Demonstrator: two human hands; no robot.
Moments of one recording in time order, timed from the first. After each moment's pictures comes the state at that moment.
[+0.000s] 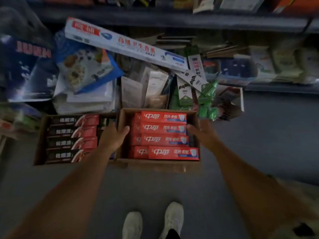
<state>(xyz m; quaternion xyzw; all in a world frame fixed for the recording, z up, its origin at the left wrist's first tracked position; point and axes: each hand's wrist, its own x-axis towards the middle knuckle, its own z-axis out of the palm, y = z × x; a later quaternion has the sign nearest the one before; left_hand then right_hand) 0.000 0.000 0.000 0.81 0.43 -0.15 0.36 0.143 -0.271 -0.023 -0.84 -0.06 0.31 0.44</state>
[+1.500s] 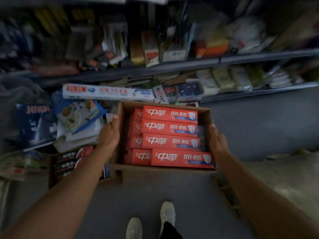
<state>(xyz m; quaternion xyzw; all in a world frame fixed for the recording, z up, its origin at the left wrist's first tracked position) 0.046 -0.060 0.224 0.80 0.40 -0.04 0.44 0.106 -0.363 0.218 -0.77 0.27 0.20 0.54</state>
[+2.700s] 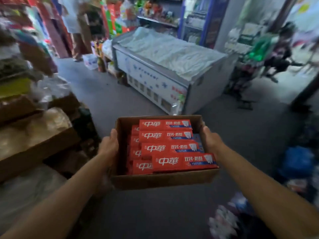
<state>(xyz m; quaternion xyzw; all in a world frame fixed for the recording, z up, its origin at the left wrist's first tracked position) -0.399 -0.699 0.504 0.74 -0.42 -0.44 0.30 -0.713 -0.633 0.521 -0.26 0.79 -0.37 0.42</state>
